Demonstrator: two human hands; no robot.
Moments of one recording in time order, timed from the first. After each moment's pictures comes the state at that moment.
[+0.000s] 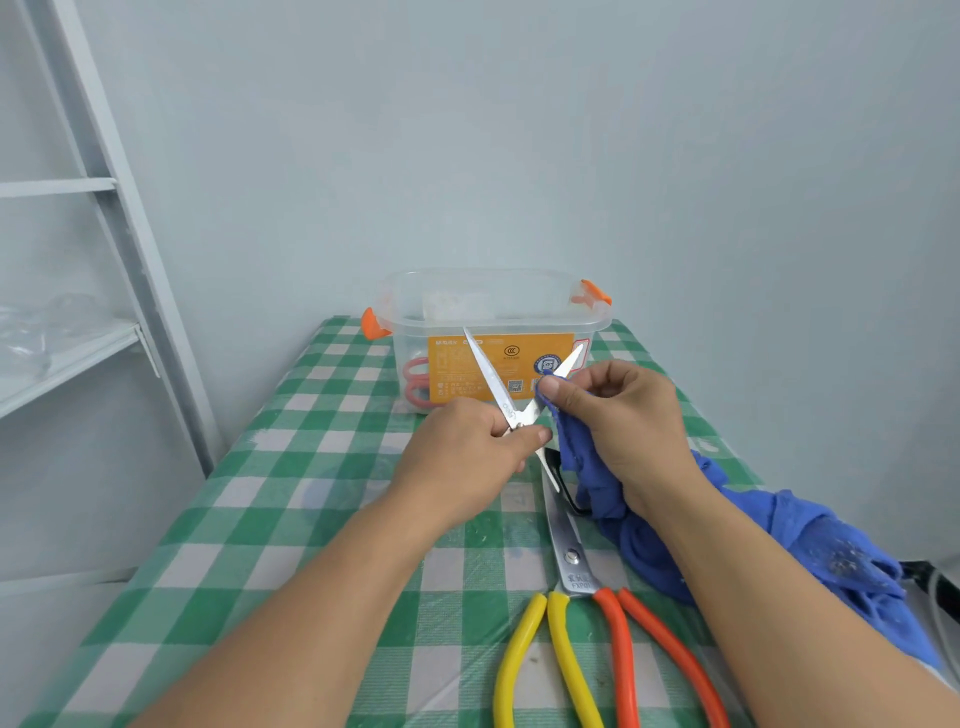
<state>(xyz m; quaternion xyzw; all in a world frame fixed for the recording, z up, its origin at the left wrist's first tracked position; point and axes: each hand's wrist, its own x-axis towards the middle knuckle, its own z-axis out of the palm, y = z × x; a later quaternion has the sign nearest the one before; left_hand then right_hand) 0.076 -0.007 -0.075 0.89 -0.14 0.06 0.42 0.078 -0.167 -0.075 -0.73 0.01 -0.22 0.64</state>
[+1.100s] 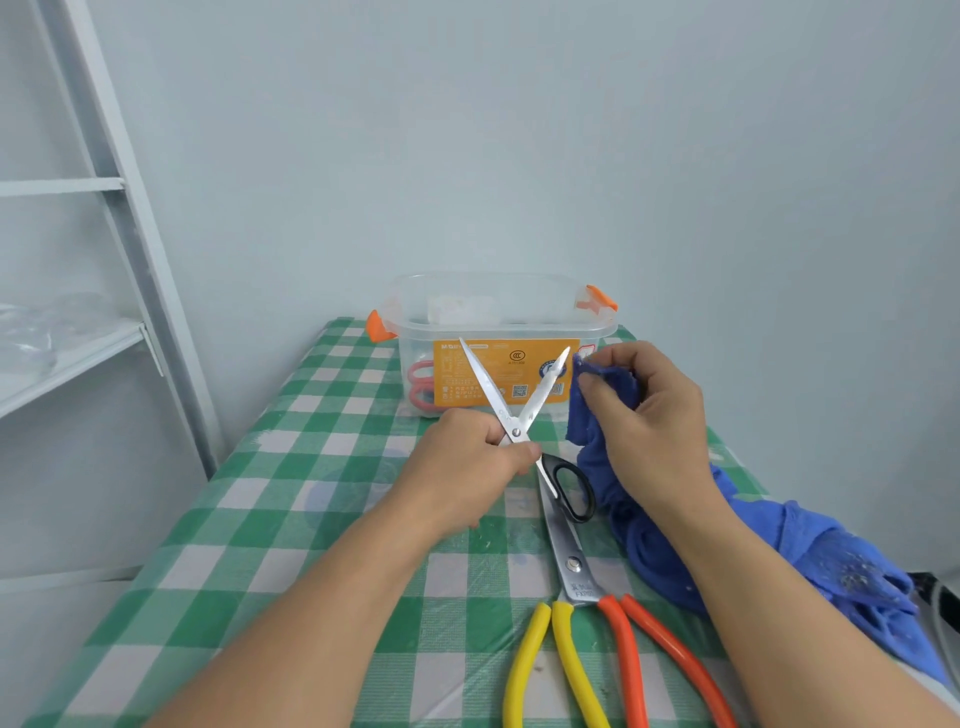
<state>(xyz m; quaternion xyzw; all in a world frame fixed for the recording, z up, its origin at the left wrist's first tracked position) 0.080 -0.001 -0.084 0.86 -0.13 0.00 0.50 0.068 -0.171 -0.074 -0.74 -0.09 -0.35 0.56</state>
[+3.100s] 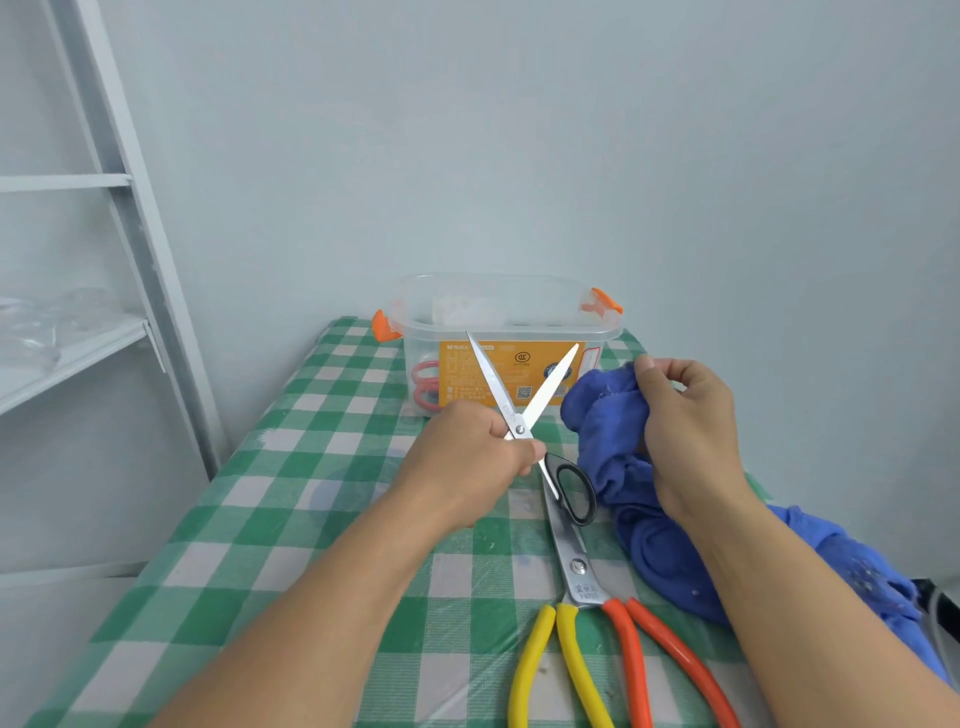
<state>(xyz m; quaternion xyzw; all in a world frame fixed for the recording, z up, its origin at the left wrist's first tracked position) 0.076 0.002 -0.075 0.85 -0.11 0.00 0.51 0.073 -0.184 -0.065 -0.66 0.13 -0.27 0.69</state>
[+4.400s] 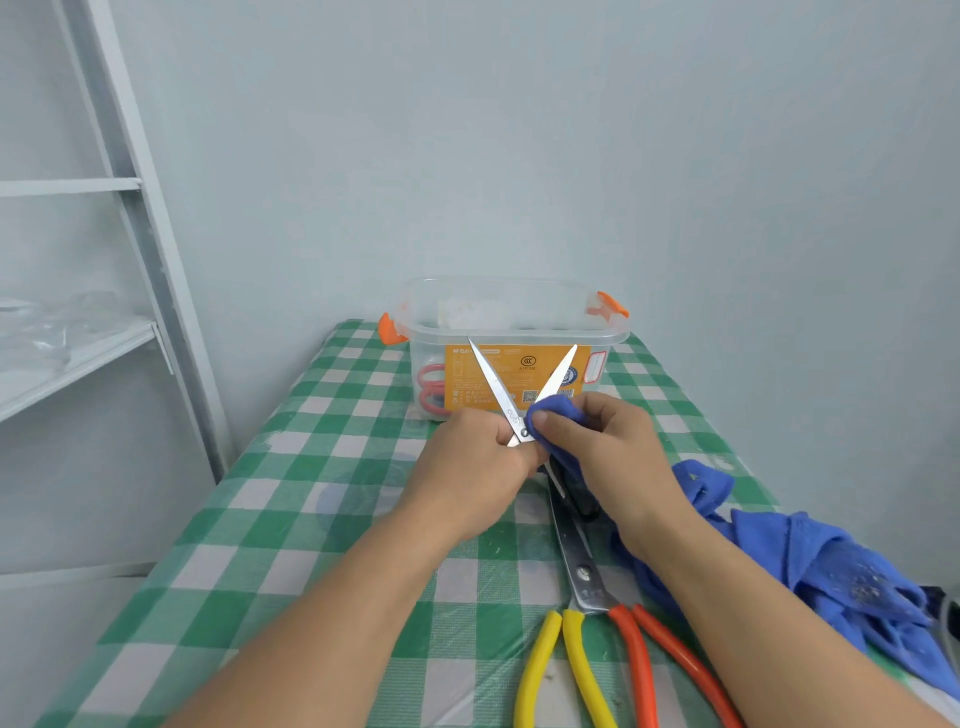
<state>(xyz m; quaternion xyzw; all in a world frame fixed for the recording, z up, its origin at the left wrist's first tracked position) 0.077 -0.001 -0.081 0.86 -0.11 0.05 0.49 0.059 -0.143 -0.075 -0.77 -0.04 -0.15 0.62</state>
